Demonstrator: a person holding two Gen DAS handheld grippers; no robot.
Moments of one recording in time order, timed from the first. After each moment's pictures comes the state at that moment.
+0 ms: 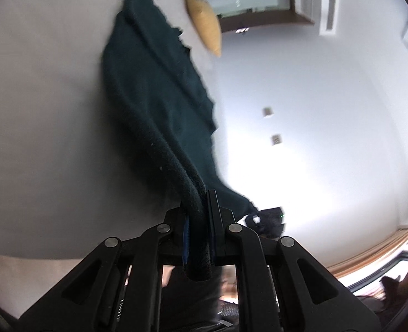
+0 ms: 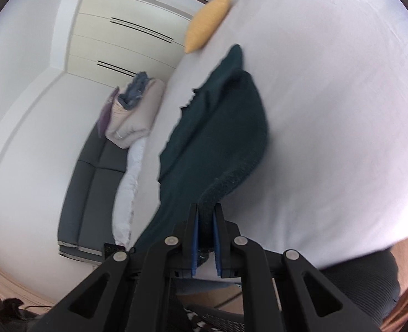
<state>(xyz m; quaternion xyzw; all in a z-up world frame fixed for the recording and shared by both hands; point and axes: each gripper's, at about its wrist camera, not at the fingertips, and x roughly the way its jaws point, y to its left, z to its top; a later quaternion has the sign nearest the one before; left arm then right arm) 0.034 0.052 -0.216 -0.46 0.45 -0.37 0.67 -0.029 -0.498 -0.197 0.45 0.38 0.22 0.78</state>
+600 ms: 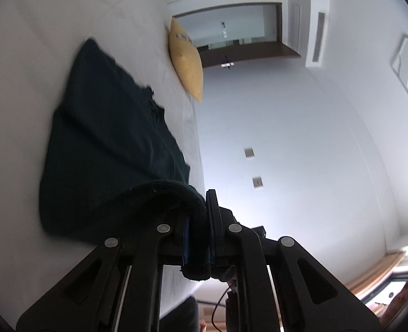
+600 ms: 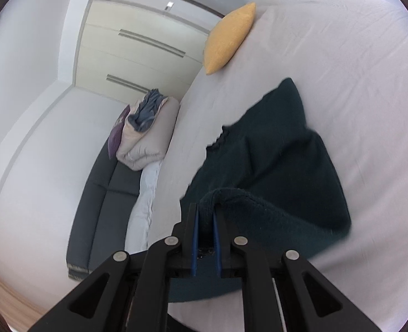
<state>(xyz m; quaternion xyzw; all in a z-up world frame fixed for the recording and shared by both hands) 0.197 0.071 -0.169 -0.51 0.38 -0.36 0.68 0.145 -0.478 -0.153 0.48 0.34 0.21 0.78</state>
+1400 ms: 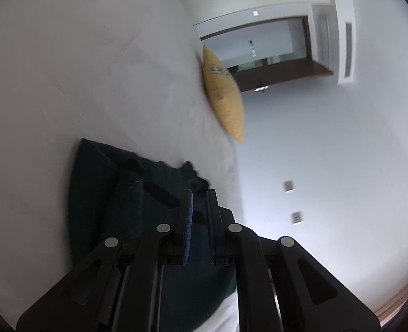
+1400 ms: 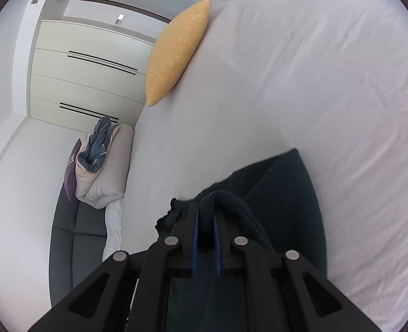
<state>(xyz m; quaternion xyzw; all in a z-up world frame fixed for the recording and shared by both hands) 0.370 0.080 -0.200 -0.47 0.39 -0.26 0.75 0.348 -0.489 -0.213 0.49 0.38 0.11 0.78</state>
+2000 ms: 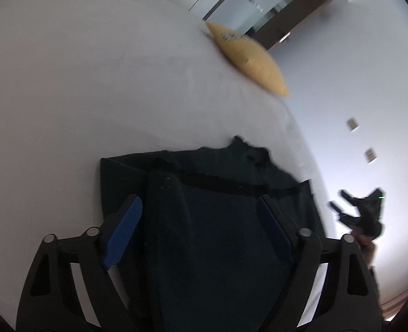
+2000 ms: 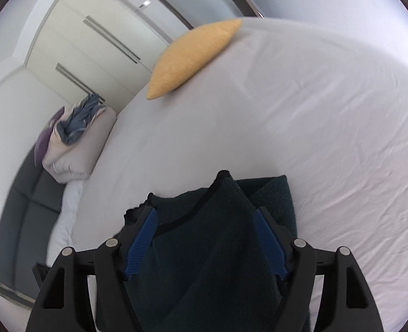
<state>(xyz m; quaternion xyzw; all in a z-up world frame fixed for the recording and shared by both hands) 0.390 0.004 -0.198 -0.23 0.45 -0.21 0.84 0.321 -0.464 -0.159 0.31 0.38 0.07 0.87</state>
